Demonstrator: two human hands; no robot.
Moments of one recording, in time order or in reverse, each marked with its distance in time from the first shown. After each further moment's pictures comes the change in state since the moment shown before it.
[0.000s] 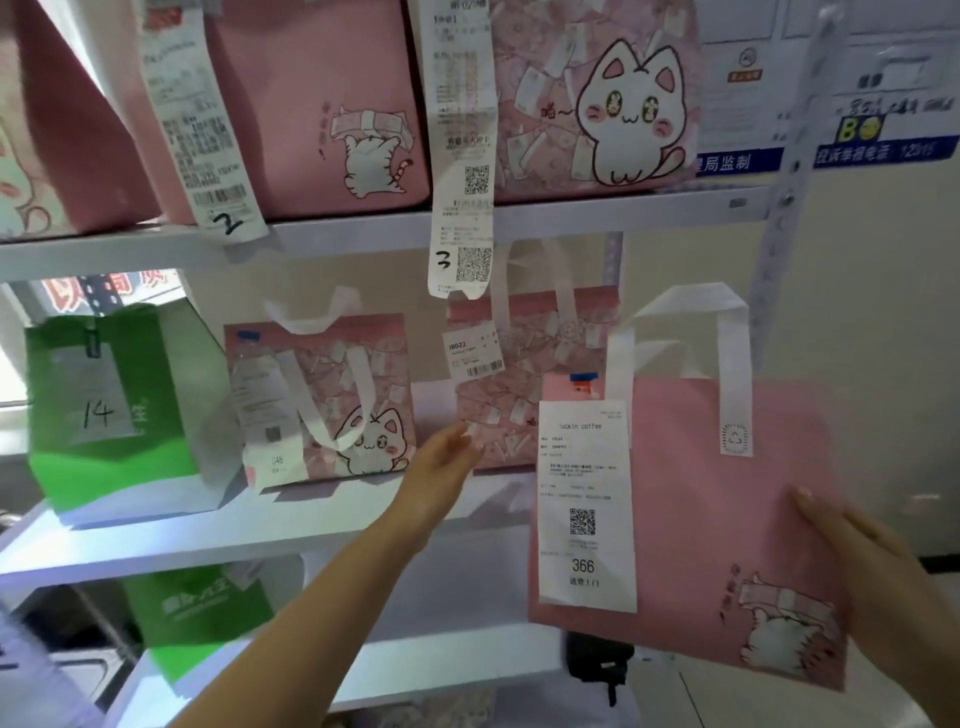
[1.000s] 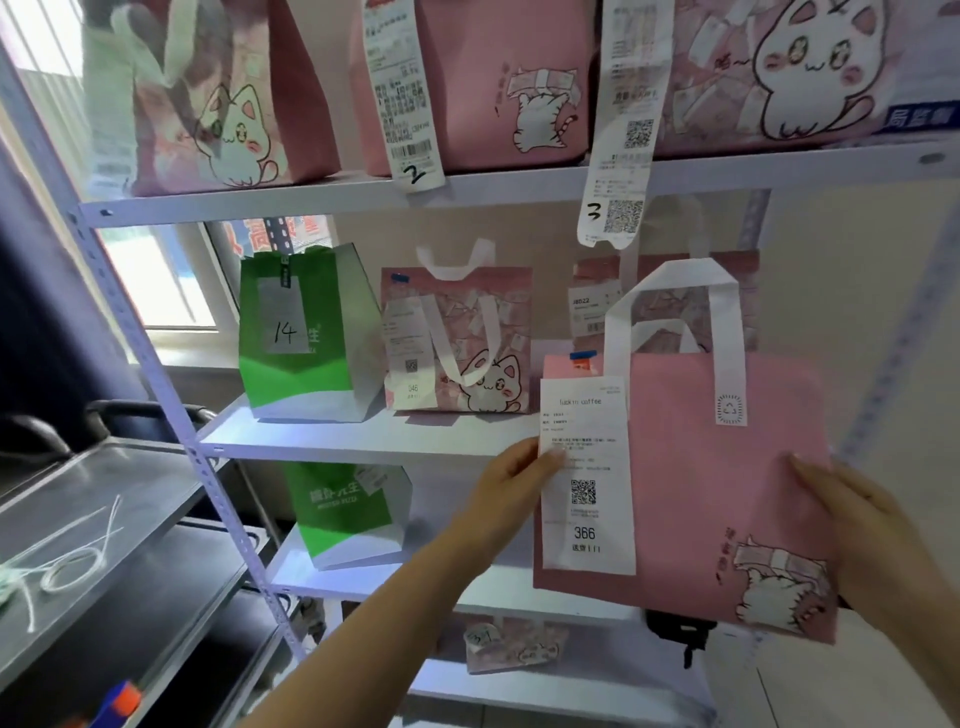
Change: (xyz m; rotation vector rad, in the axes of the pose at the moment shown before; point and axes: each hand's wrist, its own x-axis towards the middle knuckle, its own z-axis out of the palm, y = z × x) left_hand -0.117 -0.008 -0.038 -0.129 -0.031 -0.025; right_hand -0.027 0.008 0.078 0.025 -0.224 0.062
